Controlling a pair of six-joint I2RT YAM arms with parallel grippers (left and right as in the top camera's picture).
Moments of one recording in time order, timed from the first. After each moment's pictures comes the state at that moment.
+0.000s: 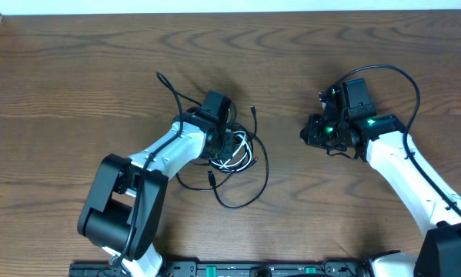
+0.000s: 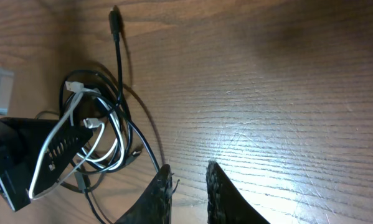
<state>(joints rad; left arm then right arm) -0.42 1.81 1.03 -0.57 0.12 -0.31 0.26 1.52 1.00 -0.62 -0.32 0.49</state>
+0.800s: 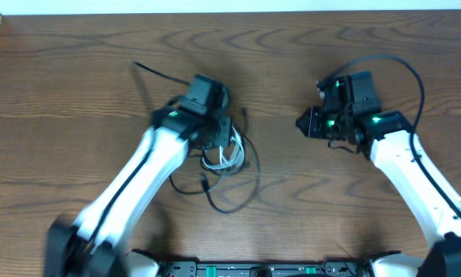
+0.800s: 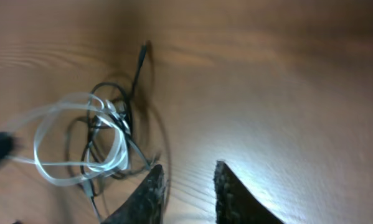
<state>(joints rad) -0.42 1.46 1.17 -0.74 0.12 -0.30 0.26 1.47 1.08 -0.59 -0.38 0.40</state>
